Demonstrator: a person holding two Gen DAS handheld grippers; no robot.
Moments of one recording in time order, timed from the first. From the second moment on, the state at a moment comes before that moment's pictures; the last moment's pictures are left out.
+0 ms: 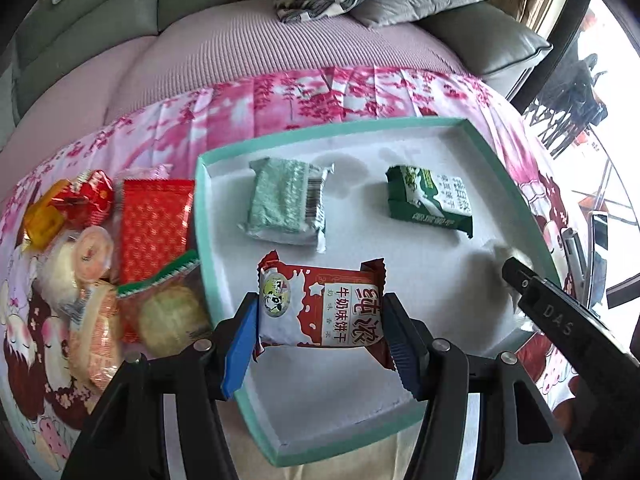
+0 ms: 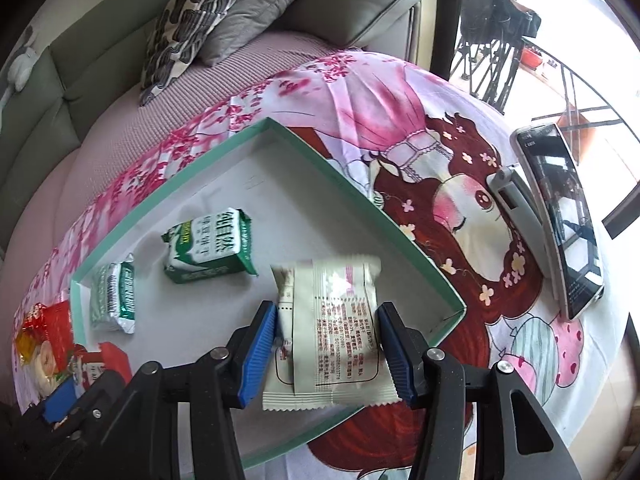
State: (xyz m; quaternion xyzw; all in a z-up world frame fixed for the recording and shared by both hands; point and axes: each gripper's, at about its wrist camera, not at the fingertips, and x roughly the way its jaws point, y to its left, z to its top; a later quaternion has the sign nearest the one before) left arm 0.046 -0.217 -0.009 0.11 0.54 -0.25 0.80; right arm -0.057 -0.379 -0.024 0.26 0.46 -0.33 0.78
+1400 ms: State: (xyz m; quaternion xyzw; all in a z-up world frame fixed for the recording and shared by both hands) left arm 0.064 -0.121 0.018 0.01 0.50 -0.13 0.86; right arm -0.049 -0.331 -0.004 0.23 0.45 -0.23 0.83
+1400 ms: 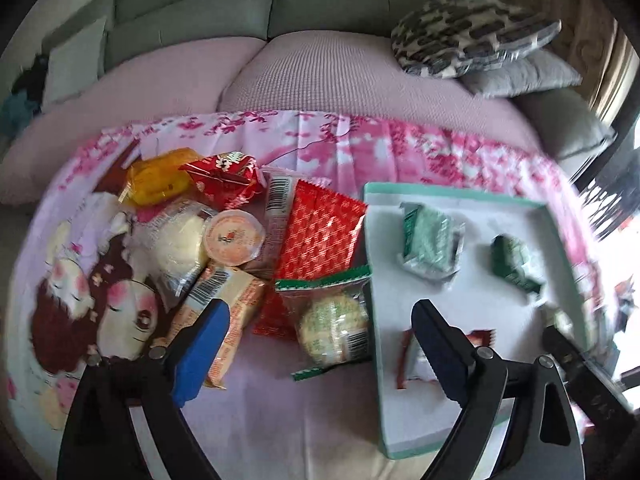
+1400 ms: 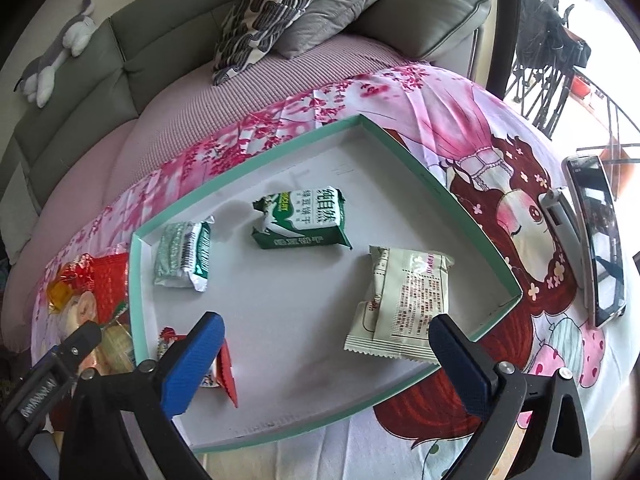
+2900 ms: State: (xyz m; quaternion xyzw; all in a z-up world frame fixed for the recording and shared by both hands) left arm 0.109 0.064 0.014 -0.12 0.54 -0.02 0.84; right arm 0.035 -0.176 0.007 0.12 0.49 -0.04 0.86
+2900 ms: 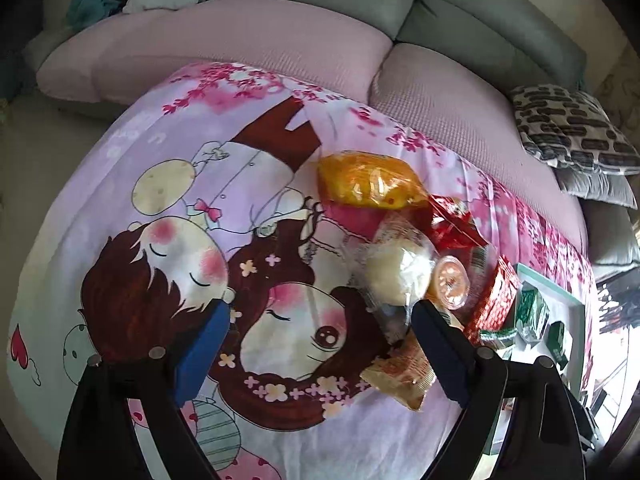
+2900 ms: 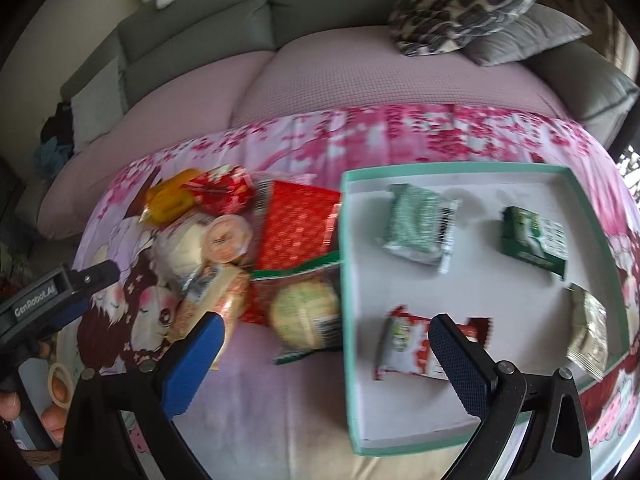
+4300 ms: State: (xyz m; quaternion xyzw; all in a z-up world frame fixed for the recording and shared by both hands) left arm 0.111 -0.049 -0.039 -0.02 0.61 -0.11 0.79; right arm 0.044 -0.224 -0.016 0.14 0.52 -0.10 0.84
